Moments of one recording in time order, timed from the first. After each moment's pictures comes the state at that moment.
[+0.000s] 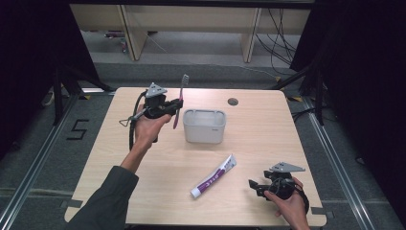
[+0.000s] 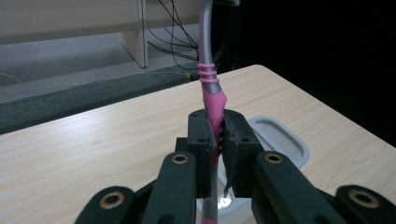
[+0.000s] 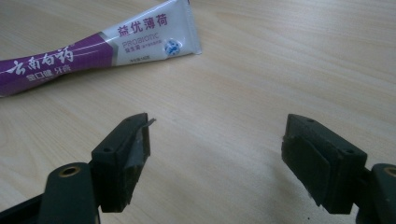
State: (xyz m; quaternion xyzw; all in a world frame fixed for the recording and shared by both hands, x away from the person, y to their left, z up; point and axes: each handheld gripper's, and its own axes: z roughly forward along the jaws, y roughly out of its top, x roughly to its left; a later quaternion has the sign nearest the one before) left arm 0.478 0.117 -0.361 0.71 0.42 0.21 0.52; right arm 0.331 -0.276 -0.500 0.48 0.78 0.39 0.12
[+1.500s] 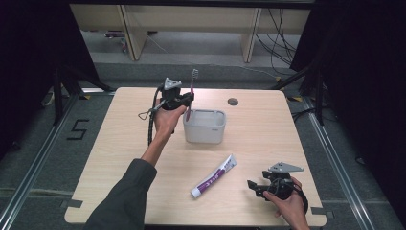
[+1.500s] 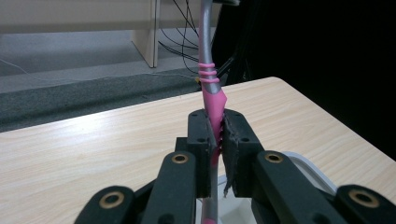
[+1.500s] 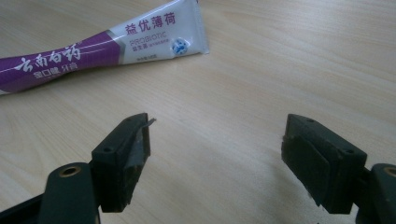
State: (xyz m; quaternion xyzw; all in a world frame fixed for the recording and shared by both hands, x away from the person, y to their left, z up) left arm 0.524 0.079 -0.383 0.69 0.46 0.21 0.52; right arm 0.331 -0.276 -0.498 0.47 0.79 0.38 0.13
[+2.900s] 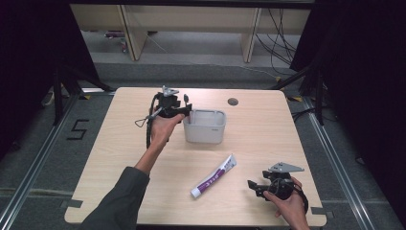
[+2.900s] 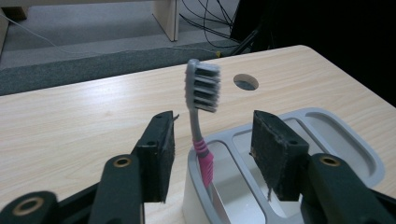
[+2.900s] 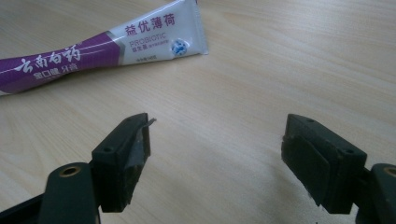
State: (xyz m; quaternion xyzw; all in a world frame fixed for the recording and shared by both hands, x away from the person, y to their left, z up) left arm 0.504 0.093 -0.390 0.71 0.49 0.21 0.46; right arm 0.331 -0.276 -0.498 0.46 0.79 0.38 0.13
